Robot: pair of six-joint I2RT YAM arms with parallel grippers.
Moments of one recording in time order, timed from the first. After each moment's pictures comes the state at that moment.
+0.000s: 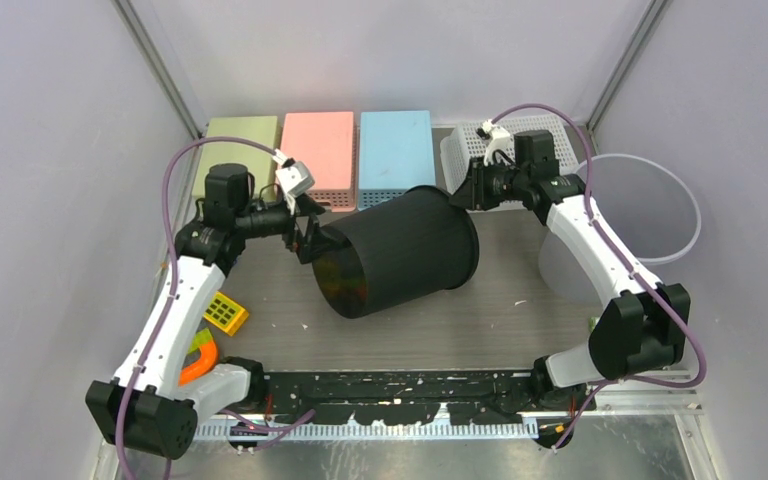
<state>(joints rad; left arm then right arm) -0.21 1.07 1.10 -0.56 0.89 0.31 0.23 1.44 1.26 -0.49 -0.57 0.10</state>
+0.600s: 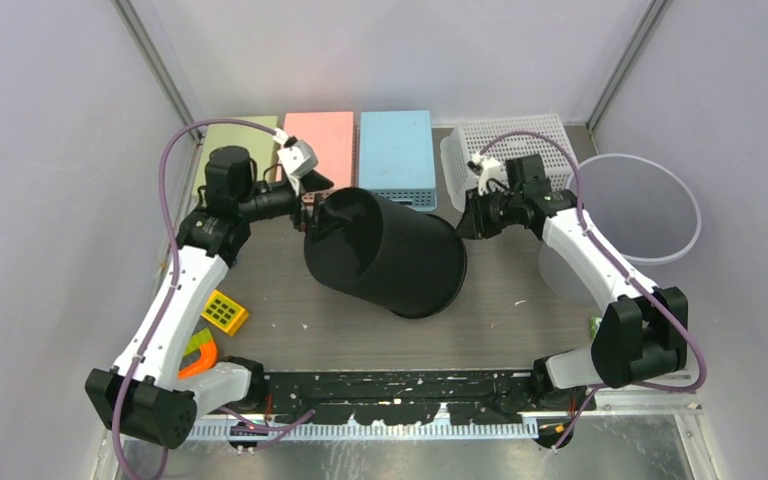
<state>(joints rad) -0.25 1.12 1.18 -0.40 0.88 0.23 0.24 1.40 1.13 -0.55 -0.53 0.00</state>
